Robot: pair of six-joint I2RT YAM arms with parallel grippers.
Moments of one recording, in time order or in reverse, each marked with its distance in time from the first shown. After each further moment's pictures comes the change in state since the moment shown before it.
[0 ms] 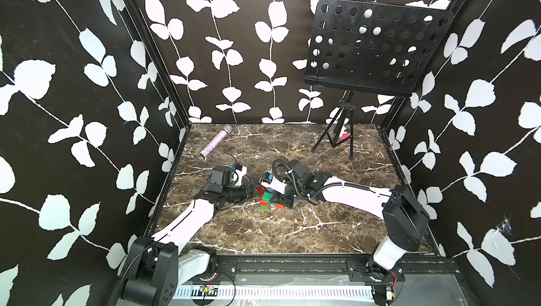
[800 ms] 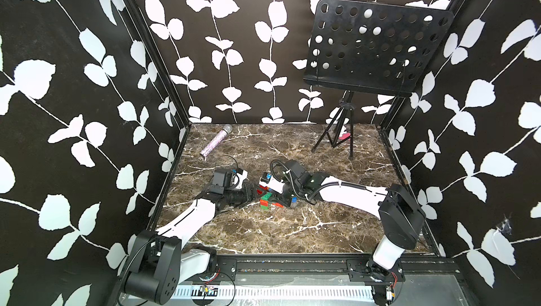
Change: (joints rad) left arm 0.000 0.046 -0.027 0.004 0.006 0.002; right arm 0.010 0.024 0.020 0.017 0.028 0.004
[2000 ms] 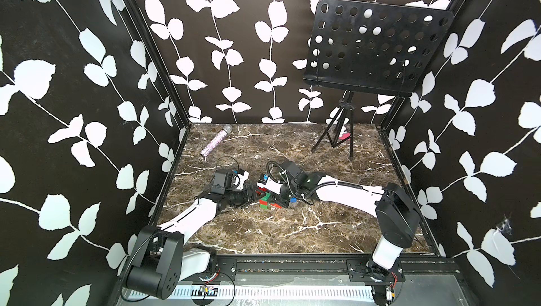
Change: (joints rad) left arm 0.000 0.029 -0.014 0.041 0.020 0.018; right arm 0.020 0.031 0.047 -0.060 0.047 0.000
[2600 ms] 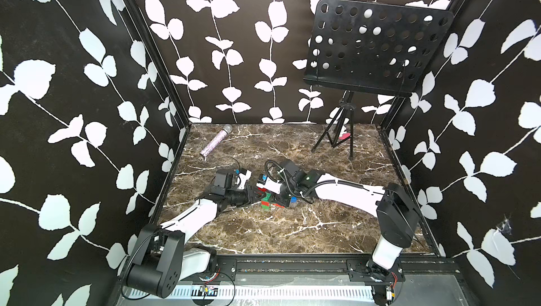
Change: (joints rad) left arm -0.004 0.010 -0.021 0.075 0.045 0.008; right arm 0.003 0.008 0.065 -0.109 0.025 -0.035
